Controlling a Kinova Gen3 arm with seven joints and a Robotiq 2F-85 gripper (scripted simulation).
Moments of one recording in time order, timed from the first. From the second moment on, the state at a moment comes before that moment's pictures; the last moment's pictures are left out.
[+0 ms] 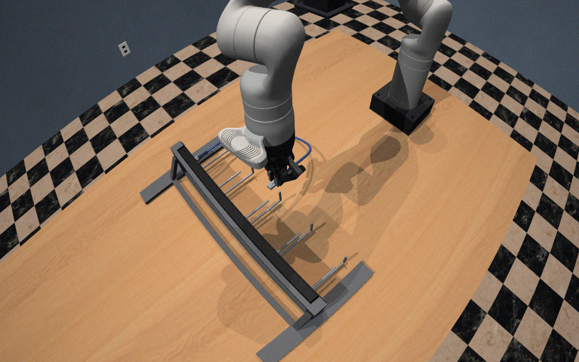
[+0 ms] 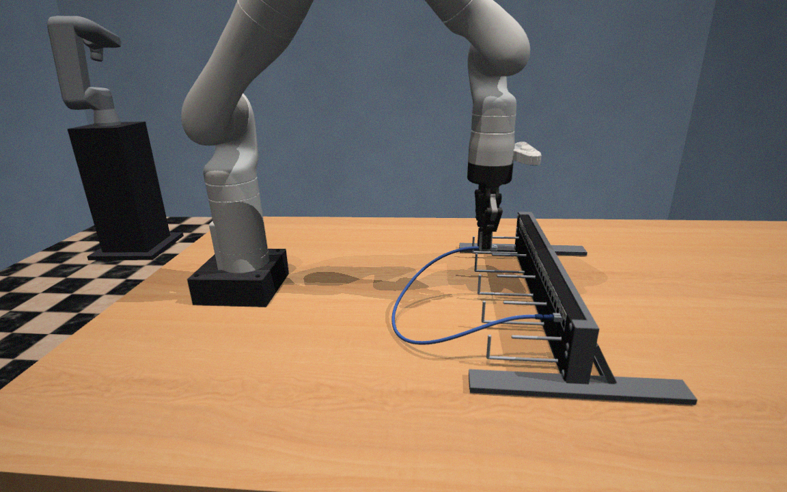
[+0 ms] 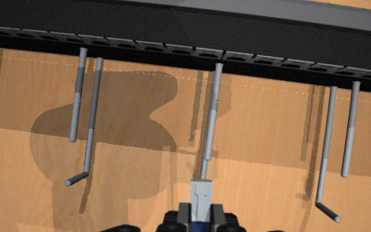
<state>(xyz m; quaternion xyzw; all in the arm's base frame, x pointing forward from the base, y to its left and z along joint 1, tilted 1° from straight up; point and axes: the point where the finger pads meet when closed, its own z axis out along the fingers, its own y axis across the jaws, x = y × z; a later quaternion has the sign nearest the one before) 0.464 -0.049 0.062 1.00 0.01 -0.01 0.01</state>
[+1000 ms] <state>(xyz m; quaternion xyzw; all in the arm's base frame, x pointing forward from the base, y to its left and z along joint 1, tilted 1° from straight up) 0.470 -0.056 0.063 1.00 -0.02 -0.01 0.01</state>
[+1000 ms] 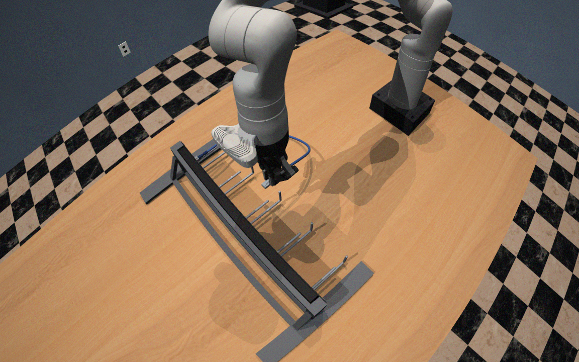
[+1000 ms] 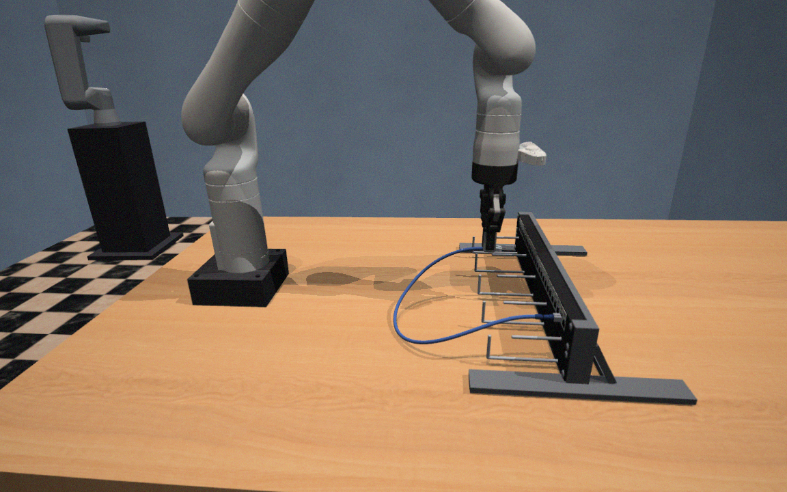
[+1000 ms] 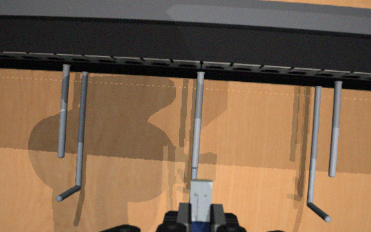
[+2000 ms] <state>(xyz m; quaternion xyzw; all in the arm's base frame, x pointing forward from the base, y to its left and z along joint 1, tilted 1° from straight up) 0.471 -0.059 0.063 1.00 -0.03 -0.01 0.01</state>
